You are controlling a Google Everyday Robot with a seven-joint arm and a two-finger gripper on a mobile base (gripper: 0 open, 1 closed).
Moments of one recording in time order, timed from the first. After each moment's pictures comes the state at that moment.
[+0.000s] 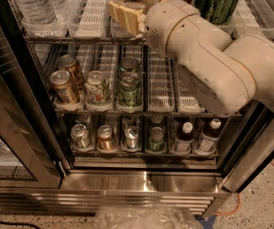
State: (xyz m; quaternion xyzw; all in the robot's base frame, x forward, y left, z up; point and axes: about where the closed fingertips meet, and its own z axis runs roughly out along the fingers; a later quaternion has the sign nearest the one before) arm 0.587 -0.002 1.079 -0.24 0.61 0.18 0.74
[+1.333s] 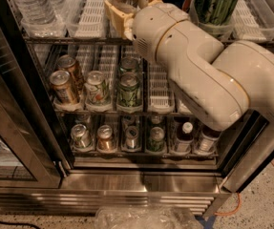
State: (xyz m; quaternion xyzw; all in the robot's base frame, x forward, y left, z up) arm 0.556 0.028 1.083 -0.27 0.58 0.19 0.74
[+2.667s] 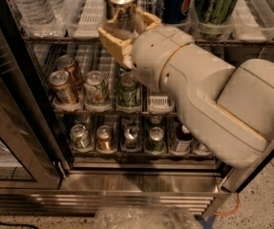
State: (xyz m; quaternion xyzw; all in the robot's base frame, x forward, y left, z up) arm 0.503 0.031 1.059 -0.30 0.60 0.19 0.72
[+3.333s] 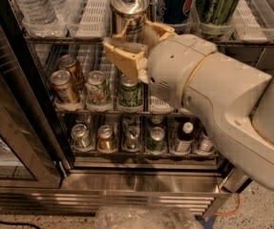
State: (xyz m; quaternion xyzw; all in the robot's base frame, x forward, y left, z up) arm 0.461 0.015 1.056 -0.32 0.62 0.19 0.69
